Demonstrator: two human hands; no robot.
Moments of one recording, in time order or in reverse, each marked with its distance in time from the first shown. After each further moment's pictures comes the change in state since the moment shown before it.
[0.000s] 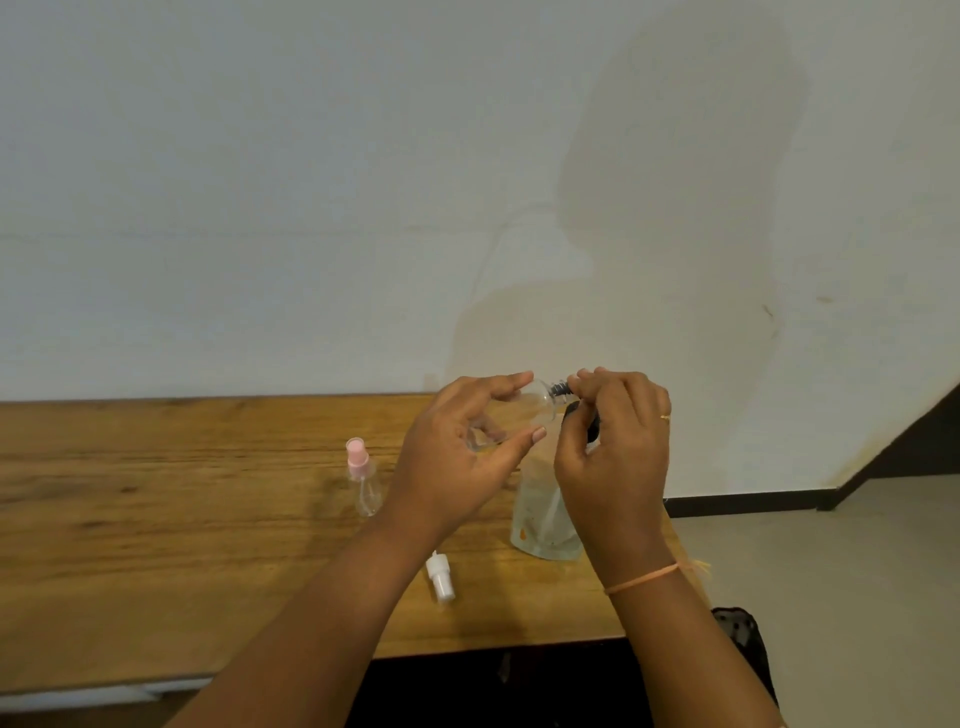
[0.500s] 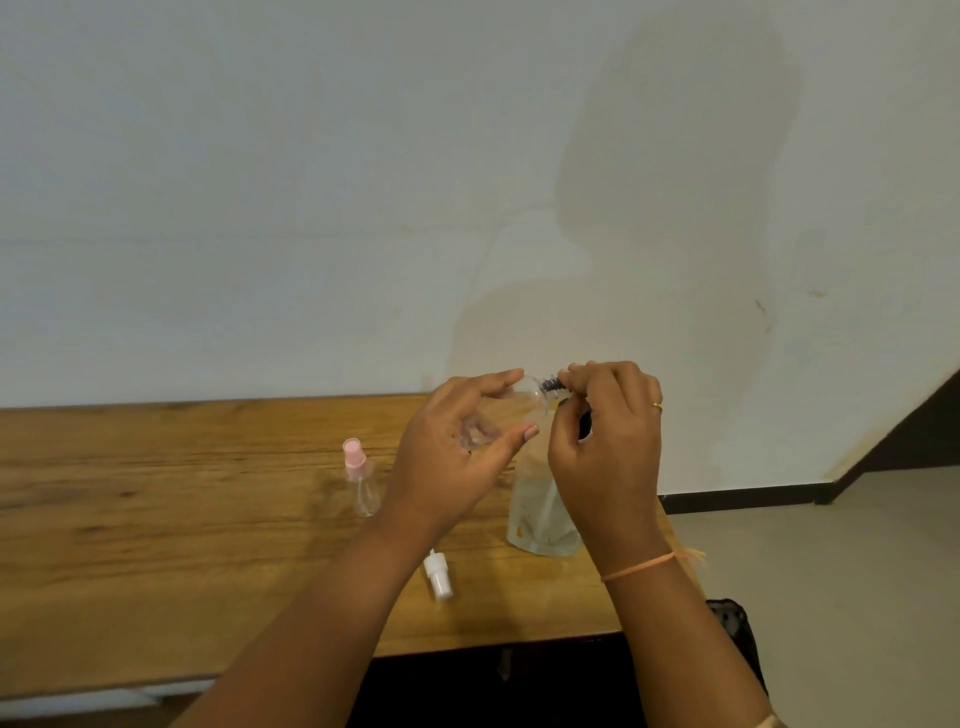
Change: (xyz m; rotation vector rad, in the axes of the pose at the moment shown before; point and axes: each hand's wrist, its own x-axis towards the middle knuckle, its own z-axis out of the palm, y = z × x) left_hand -0.001 0.001 0.002 -0.027 0.021 0.014; right_hand 0.007 -0.003 -0.004 0.013 -0.008 0.001
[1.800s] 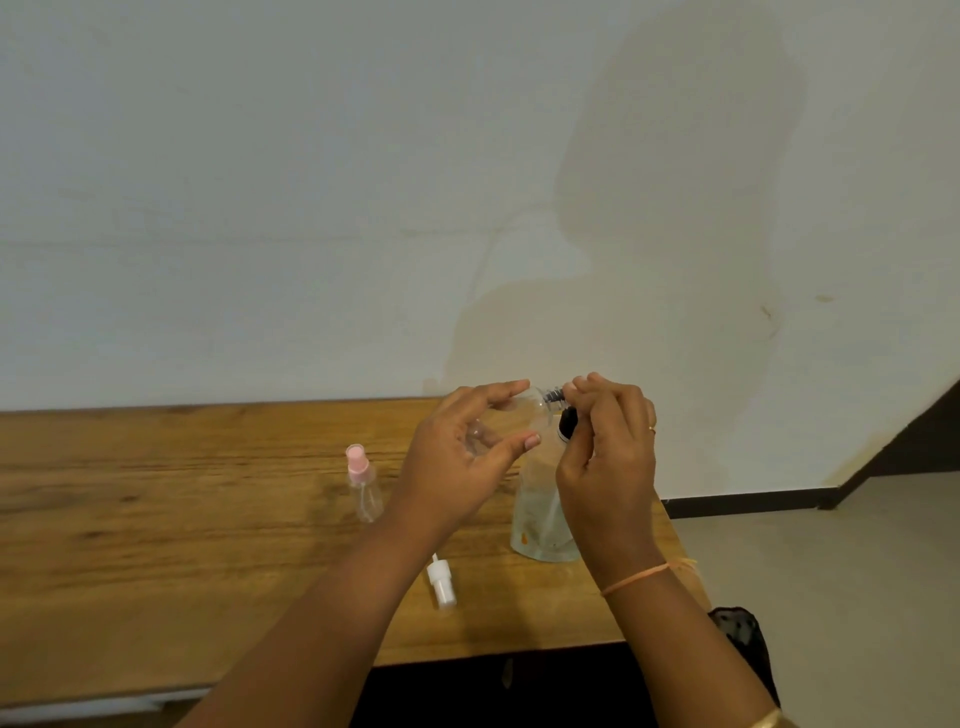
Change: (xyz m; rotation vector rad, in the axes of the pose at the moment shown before) left_hand 0.003 -0.002 0.000 -0.058 -0.071 -0.108; right_hand -0.014 0.007 0.009 0.028 -0.022 0.076
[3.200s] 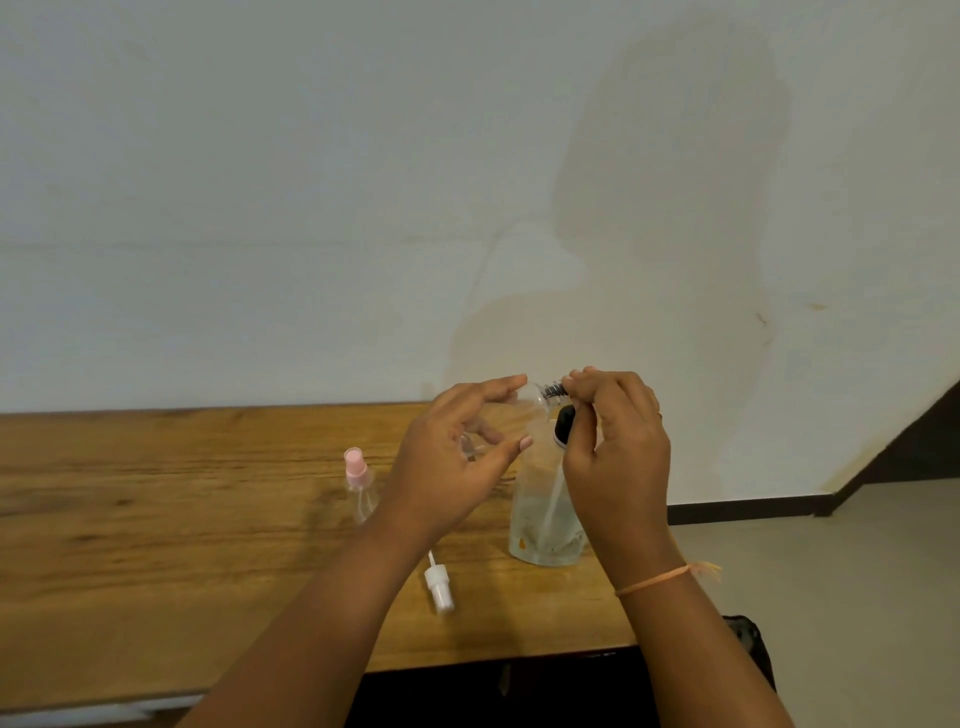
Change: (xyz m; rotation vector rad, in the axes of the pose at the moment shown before) left_hand -0.001 0.011 -0.008 0.046 0.012 0.065; right_hand 0.014 -0.007 -0.011 0.031 -0.028 -0.014
